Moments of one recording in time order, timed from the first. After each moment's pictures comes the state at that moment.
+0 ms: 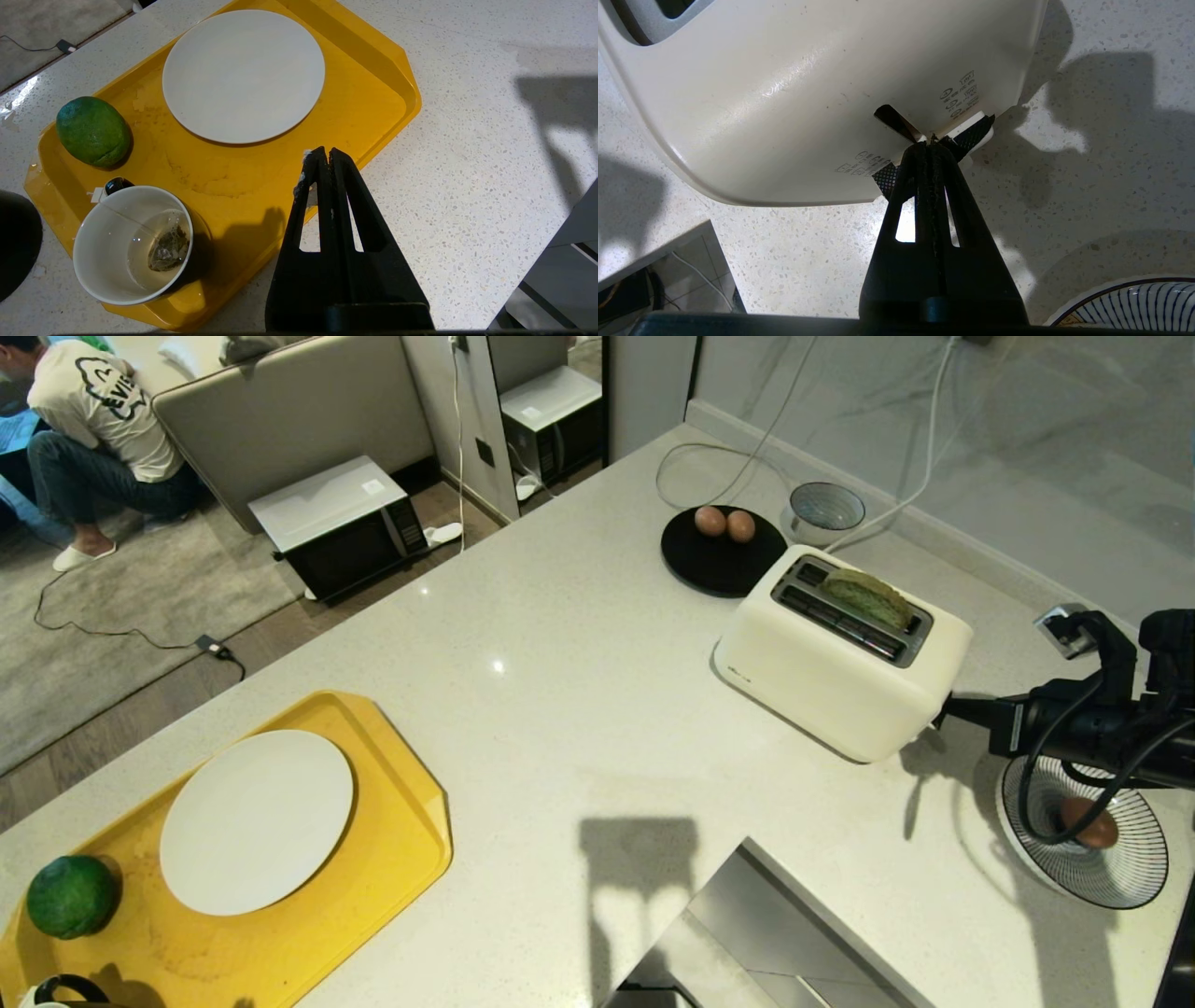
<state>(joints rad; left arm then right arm) 0.00 0.00 0.00 -0.01 0.00 0.00 -0.20 1.74 -0.89 -0.42 0.51 -0.12</state>
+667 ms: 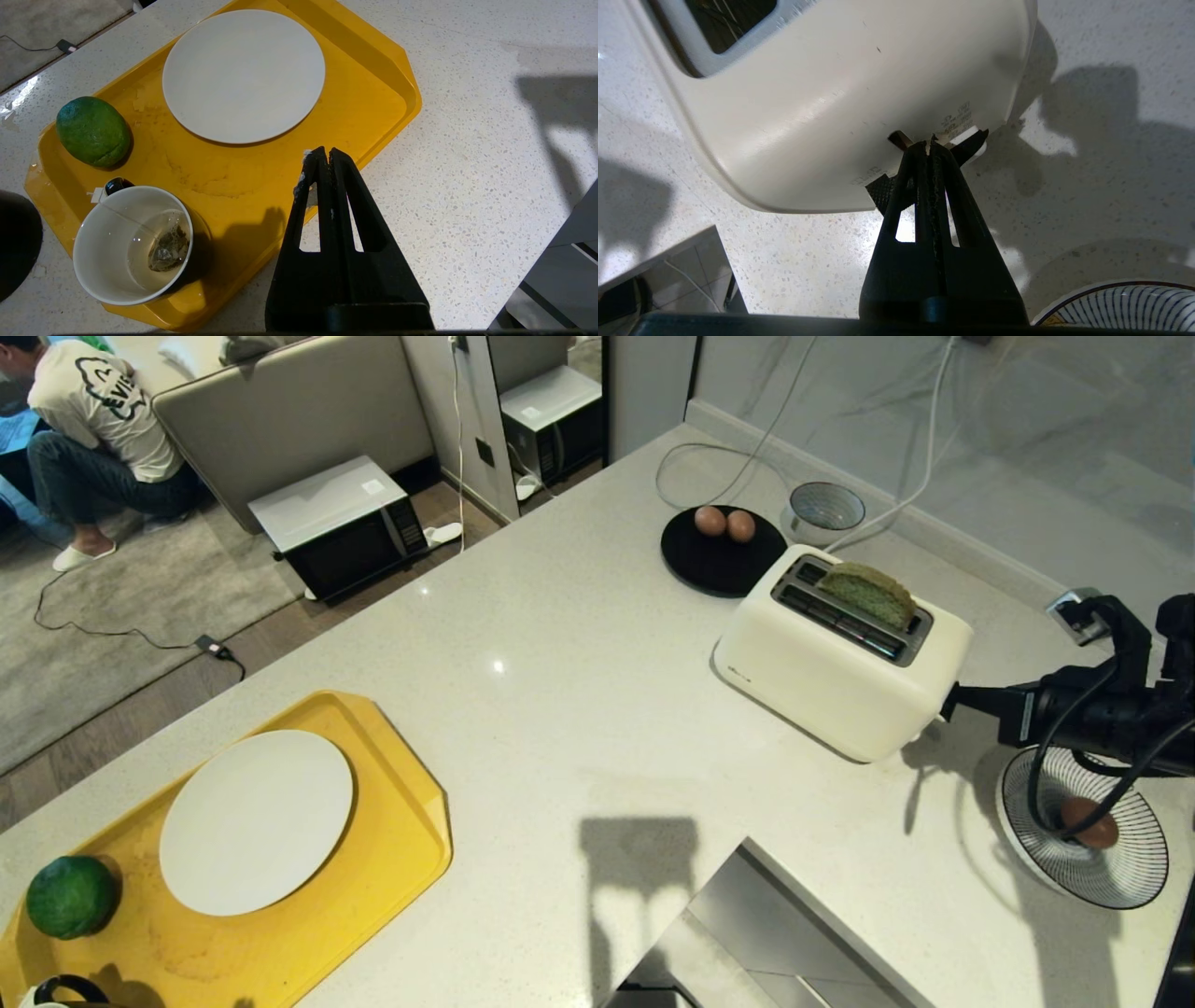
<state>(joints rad) 0.00 0.00 0.00 0.00 0.00 0.00 -0.20 1.70 -0.91 -0.41 0.51 -0.12</state>
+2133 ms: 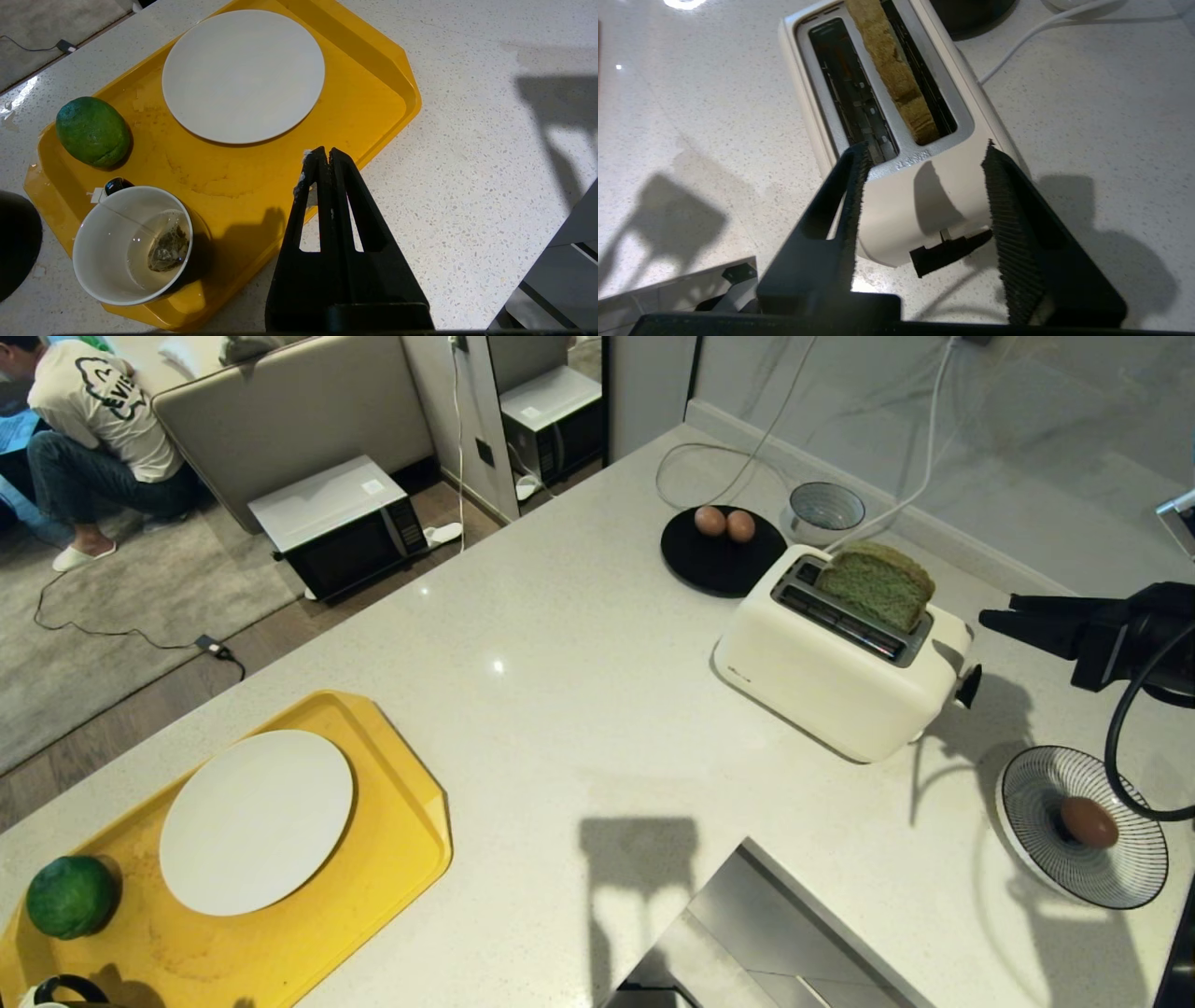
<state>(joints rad) 0.00 0.00 0.00 -0.01 0.00 0.00 -0.20 1.50 -0.96 -0.40 0.63 -0.18</state>
